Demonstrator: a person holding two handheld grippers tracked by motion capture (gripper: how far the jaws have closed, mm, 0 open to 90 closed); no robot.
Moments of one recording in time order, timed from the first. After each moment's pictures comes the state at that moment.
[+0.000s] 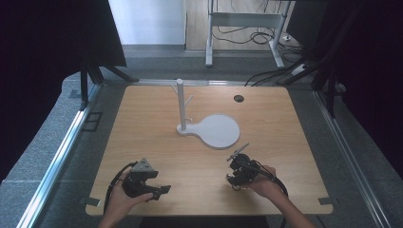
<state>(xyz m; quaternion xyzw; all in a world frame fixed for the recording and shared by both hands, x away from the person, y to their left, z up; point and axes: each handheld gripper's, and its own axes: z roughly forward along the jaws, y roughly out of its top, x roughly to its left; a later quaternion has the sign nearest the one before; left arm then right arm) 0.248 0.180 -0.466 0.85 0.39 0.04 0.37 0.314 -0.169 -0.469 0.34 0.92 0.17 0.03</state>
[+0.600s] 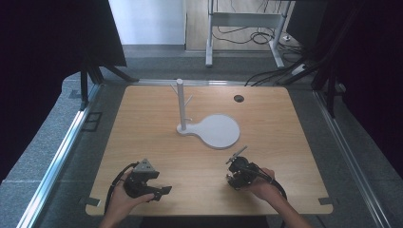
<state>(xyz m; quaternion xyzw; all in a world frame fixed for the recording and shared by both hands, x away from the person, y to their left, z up) 0.248 0.177 -0.468 0.85 0.38 0.04 0.36 0.311 -0.167 -0.480 0.35 0.92 0.16 0.04</state>
